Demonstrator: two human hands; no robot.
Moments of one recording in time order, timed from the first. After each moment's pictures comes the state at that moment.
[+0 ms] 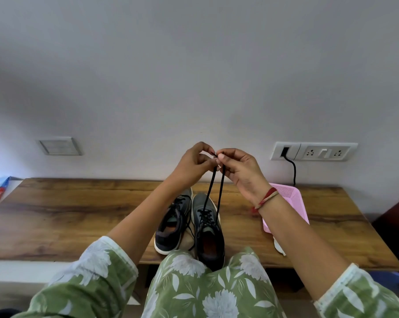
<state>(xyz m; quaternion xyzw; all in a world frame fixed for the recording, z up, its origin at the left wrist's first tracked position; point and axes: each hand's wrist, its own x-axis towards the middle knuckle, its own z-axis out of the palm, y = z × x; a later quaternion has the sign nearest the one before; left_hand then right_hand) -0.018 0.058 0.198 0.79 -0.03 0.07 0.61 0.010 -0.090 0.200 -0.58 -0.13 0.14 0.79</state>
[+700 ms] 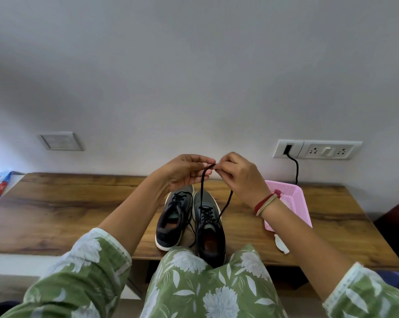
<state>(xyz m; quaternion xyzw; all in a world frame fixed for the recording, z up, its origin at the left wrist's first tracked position) -0.017 0.082 0.194 0.60 0.07 -0.15 0.79 0.020 -0.099 0.171 -0.81 -0.44 -0.27 0.28</state>
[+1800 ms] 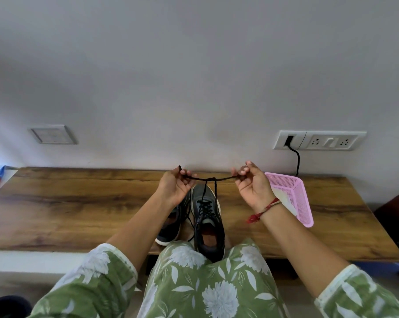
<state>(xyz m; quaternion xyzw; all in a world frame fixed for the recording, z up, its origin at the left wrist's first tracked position) -0.010 0.081 0.117 0.27 0.28 0.02 0.92 0.044 -0.108 0.118 -0.29 0.12 0.16 0.93</state>
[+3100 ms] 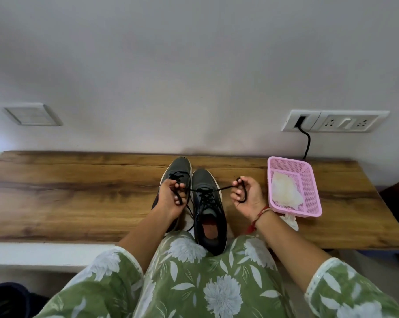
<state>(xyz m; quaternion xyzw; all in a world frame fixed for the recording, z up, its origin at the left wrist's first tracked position) -0.011 0.091 0.018 0.28 0.37 -0.04 0.89 0.054 -0.104 0.019 -0.33 0.23 0.26 0.88</state>
